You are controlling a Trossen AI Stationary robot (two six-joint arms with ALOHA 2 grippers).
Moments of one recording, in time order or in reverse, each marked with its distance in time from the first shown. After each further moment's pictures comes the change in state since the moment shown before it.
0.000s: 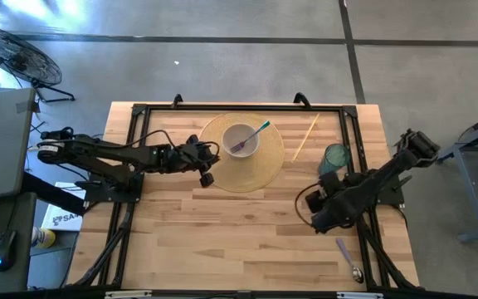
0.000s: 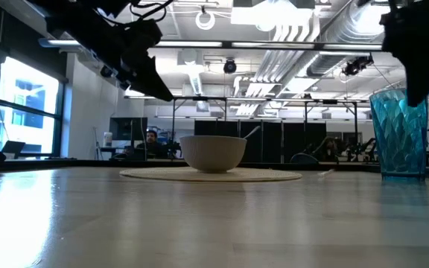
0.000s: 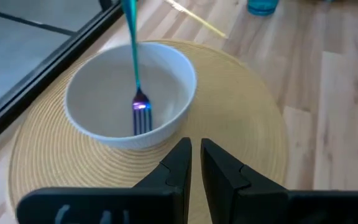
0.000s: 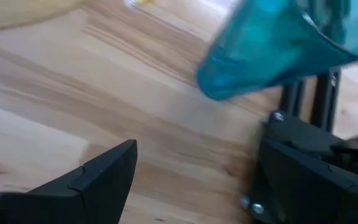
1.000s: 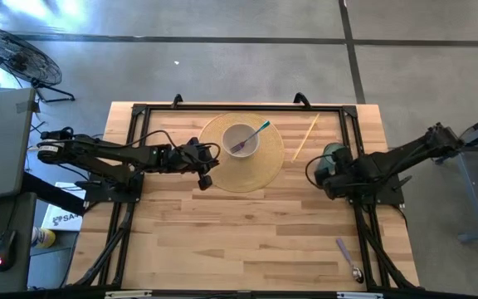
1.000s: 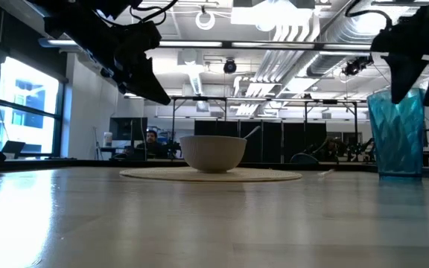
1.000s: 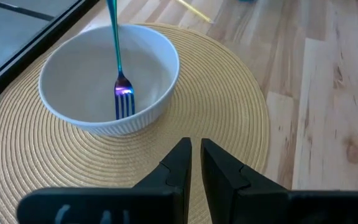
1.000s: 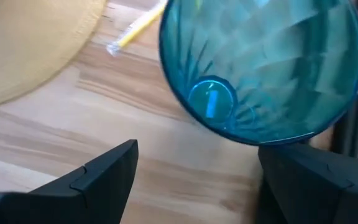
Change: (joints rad) left arm 0.000 0.000 0.000 -0.042 0.070 -0.029; right arm -0.268 -0.426 -0.194 0.115 0.044 -0.194
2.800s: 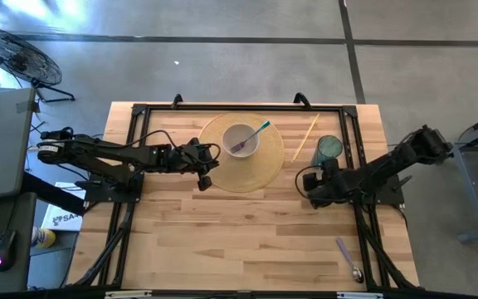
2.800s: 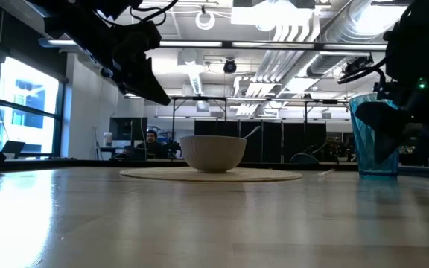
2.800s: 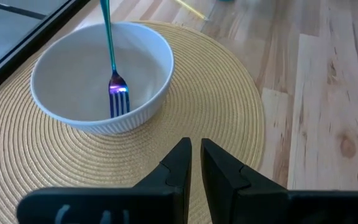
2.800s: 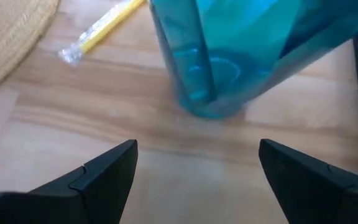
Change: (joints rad) left arm 0.000 0.000 0.000 -0.005 0.024 0.010; right arm -0.027 0.261 -0.315 0.489 0.158 0.122
